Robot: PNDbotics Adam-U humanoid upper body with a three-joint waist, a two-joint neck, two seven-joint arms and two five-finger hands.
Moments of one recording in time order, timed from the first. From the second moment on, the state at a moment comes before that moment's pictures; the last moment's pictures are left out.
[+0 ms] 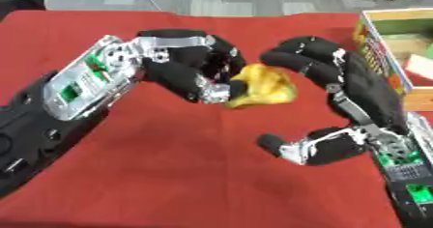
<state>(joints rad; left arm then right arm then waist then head) -0.75 0.65 -0.49 -1.74 0.36 0.33 -0.56 -0.55 -0.19 0.38 -1.83 0.75 -0.61 0.05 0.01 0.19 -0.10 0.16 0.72</state>
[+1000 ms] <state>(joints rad) -0.75 0.65 -0.51 -1.76 0.37 0.35 -0.59 -0.54 -0.19 0.37 -1.83 0.80 -0.58 0.05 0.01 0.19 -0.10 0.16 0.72</state>
